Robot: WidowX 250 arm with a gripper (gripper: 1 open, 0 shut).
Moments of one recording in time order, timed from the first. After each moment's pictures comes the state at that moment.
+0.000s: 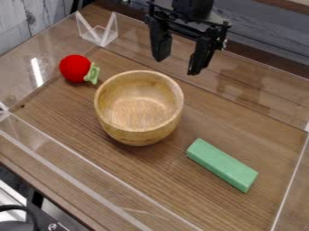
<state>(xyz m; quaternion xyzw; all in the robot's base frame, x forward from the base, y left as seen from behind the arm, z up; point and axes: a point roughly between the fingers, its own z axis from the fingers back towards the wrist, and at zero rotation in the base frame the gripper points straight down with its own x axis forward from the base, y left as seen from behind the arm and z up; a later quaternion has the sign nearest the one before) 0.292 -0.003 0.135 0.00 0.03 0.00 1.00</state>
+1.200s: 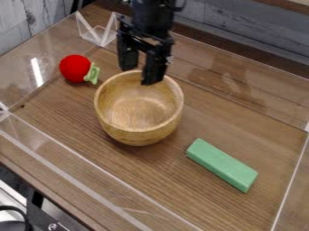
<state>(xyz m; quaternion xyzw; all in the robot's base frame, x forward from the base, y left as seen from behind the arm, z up) 0.276 0.059 0.100 -0.02 0.08 -0.12 0.99</state>
